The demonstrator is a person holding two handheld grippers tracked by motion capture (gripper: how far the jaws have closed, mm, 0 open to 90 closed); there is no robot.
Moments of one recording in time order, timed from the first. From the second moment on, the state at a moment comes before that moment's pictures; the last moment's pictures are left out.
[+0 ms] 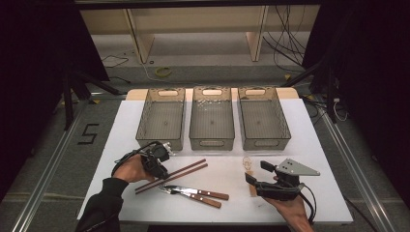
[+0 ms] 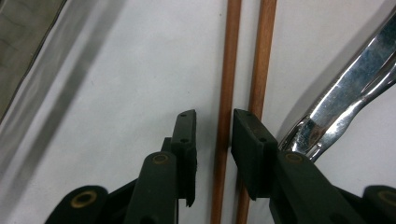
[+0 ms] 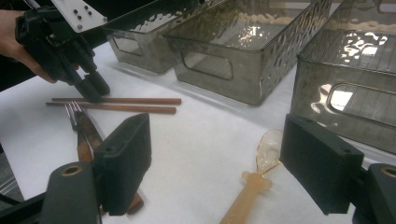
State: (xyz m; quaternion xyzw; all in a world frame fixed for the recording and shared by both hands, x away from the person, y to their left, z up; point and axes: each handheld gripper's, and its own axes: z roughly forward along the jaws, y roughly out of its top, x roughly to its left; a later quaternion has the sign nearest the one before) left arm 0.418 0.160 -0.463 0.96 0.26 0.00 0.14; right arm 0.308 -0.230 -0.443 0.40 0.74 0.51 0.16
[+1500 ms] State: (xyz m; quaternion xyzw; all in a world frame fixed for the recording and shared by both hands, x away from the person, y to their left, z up) left arm 0.409 0.164 -0.438 0.96 0.23 0.04 0.16; right arm 0.310 -0.233 -0.442 0.41 0.74 0.51 0.16
